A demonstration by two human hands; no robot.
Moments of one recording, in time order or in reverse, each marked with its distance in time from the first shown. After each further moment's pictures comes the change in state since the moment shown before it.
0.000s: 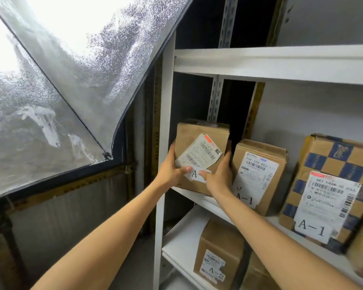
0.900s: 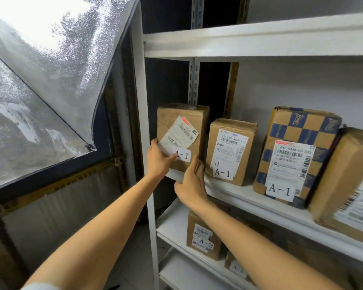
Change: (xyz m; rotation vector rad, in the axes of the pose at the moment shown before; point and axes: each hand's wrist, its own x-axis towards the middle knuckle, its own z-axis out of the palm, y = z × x) left_hand -0.016 0.002 0.033 0.285 0.268 -0.151; right_hand -0.070 0.018 0.003 -0.411 -0.156 -0.007
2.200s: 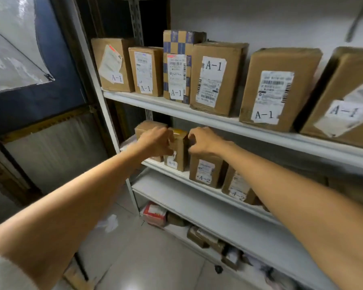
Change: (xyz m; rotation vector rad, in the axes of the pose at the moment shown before) left_hand -0.359 0.152 0.093 0.866 -0.609 0.313; right_hand -0.239 0.194 -0.252 -0.408 -0.381 -0.135
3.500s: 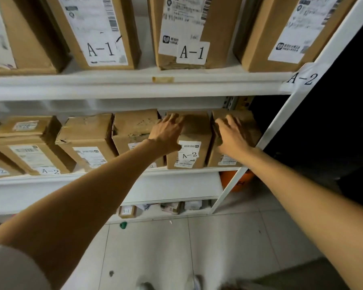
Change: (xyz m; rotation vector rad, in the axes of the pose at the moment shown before) left_hand 0.052 0.618 0.238 0.032 -0.206 0.626; right_hand -0.436 0.528 -0.026 -0.114 0.198 0.830
